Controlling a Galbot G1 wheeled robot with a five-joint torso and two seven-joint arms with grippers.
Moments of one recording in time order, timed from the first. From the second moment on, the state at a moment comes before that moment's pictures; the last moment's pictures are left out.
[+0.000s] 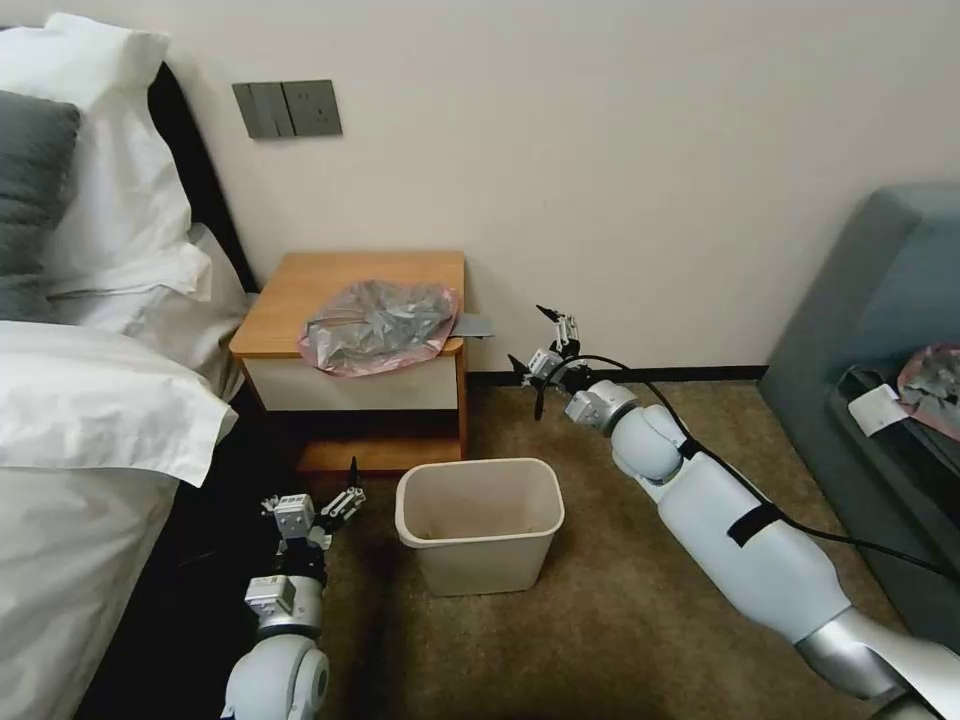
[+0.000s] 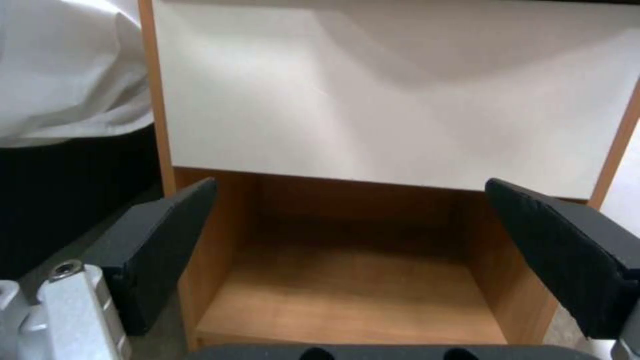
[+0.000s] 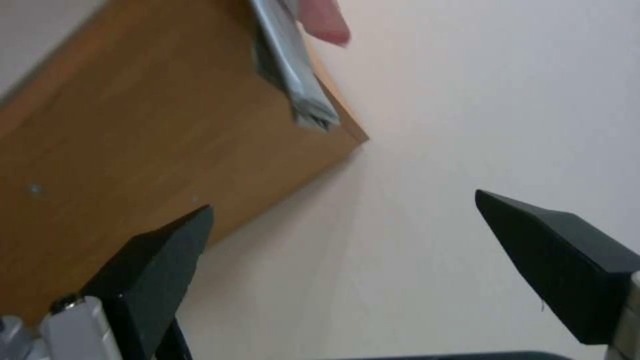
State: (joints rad) left arm 1.49 -1.43 -0.54 -1.79 -0.20 -0.25 -0.08; right arm -0.61 1.12 -0.12 1.40 -0.40 0.09 -0.06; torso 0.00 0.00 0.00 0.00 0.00
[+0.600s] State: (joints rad) left arm 1.49 -1.43 -0.55 -1.78 -0.19 -0.25 -0.09; right arm -0.51 1.20 -0.18 1.28 -0.54 0.19 -0.05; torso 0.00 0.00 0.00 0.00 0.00
